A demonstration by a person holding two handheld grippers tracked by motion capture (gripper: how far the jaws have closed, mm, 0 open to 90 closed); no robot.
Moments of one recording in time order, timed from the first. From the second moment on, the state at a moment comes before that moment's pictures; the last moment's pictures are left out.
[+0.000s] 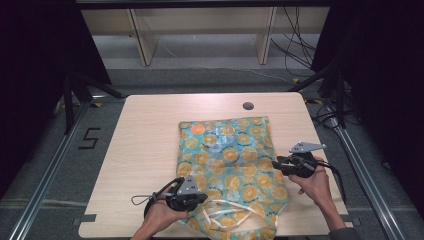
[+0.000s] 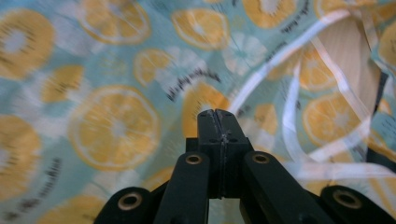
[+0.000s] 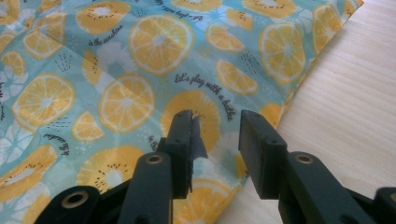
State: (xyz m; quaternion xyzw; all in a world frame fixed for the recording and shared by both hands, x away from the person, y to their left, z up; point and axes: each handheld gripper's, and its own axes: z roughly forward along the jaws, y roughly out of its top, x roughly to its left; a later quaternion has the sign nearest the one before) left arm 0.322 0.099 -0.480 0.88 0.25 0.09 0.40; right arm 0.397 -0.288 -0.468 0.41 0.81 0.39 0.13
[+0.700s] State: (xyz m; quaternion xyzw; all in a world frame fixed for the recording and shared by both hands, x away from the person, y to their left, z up) left arm 0.321 0.077 -0.488 0.92 0.22 0.06 0.32; right arm 0.394 -0.287 -0.469 0.40 0.82 0.39 0.13
